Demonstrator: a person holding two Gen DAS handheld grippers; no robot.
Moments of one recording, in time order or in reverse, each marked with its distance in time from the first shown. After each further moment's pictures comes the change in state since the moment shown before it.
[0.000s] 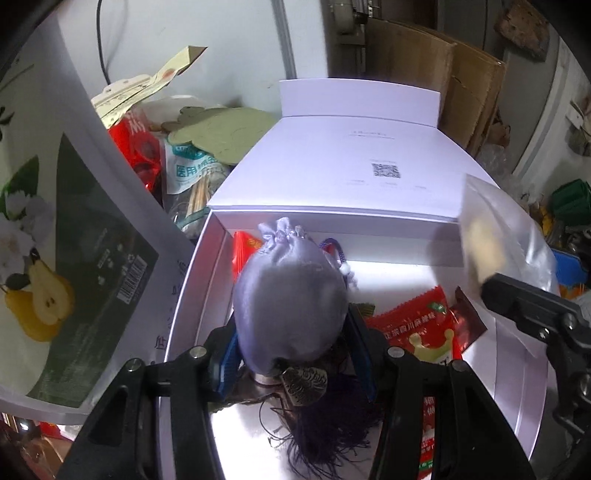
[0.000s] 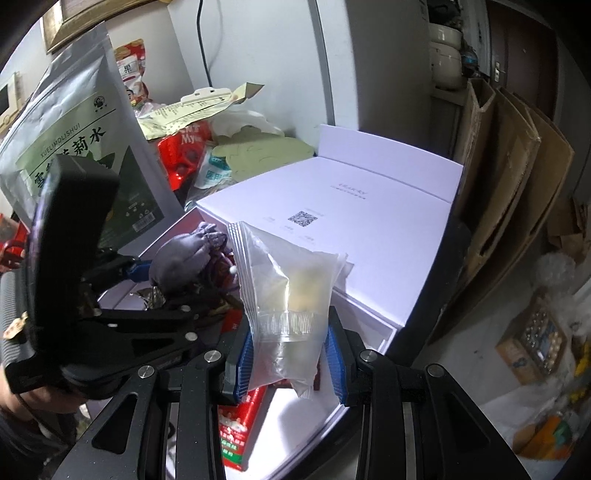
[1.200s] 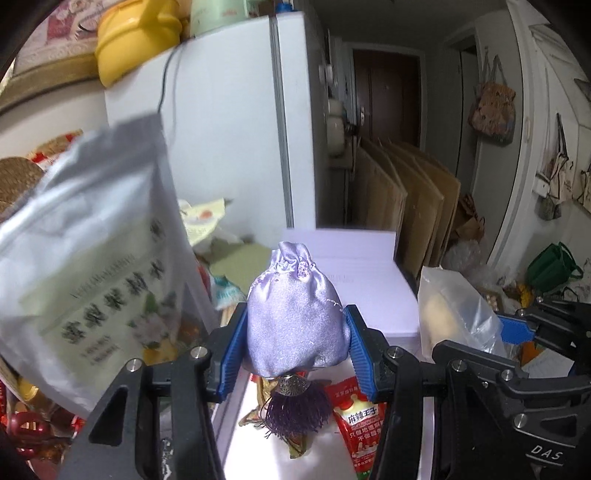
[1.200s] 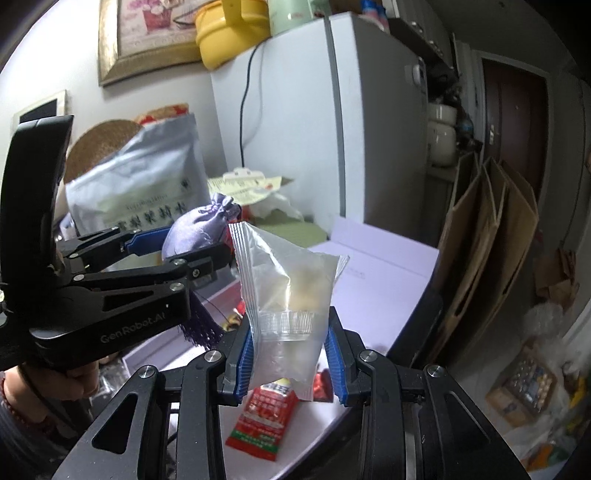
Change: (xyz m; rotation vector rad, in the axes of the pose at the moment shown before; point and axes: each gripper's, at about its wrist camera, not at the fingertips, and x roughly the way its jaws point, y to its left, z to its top) left arm -0.128 0.002 -0.006 -0.034 -0.447 -0.049; right arm -0.094 0.035 -0.008 -0.071 -0.274 -0.010
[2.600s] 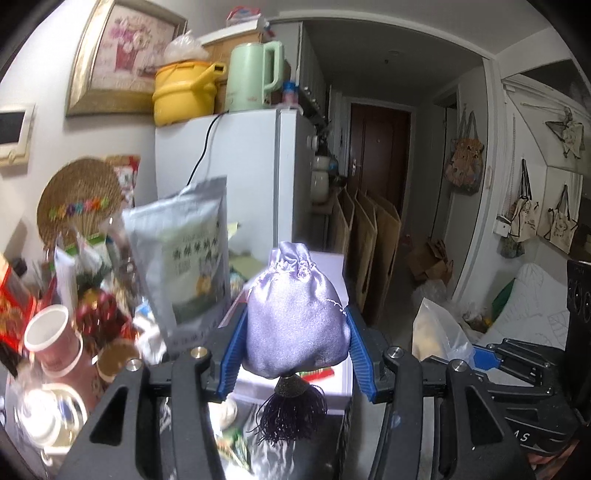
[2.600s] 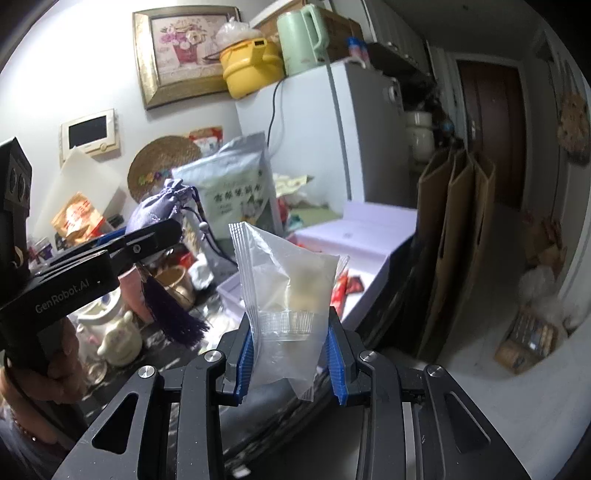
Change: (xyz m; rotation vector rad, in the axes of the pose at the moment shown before) left arm -0.228 -0.022 -0.086 -0.087 -0.225 -0.049; right arm -0.171 0.079 -0.107 0.080 -0.103 0.001
